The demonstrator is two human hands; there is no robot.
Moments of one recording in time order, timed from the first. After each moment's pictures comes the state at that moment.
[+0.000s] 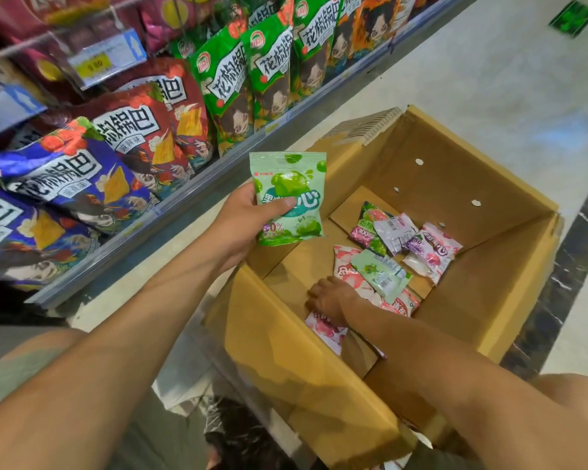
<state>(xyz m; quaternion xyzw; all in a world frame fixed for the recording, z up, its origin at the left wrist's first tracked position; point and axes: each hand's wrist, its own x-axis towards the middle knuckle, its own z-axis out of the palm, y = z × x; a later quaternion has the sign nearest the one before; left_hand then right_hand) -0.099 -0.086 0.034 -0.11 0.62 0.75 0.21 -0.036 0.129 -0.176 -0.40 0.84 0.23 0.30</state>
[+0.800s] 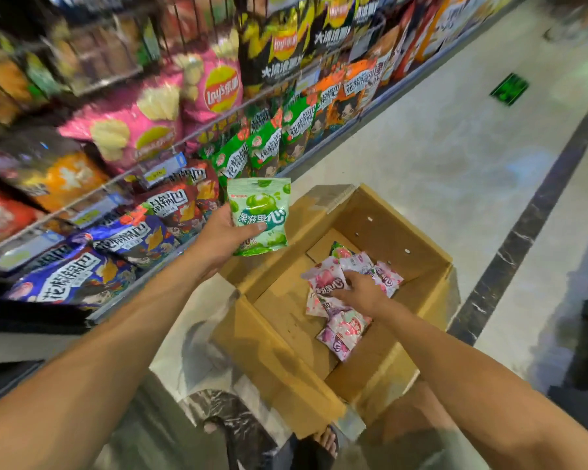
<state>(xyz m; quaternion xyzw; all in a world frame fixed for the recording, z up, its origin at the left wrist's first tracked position) -0.110 -0.115 0.211 -0.10 0.68 0.70 0.19 -0.048 0.201 0.100 0.06 0.91 -0.29 0.28</state>
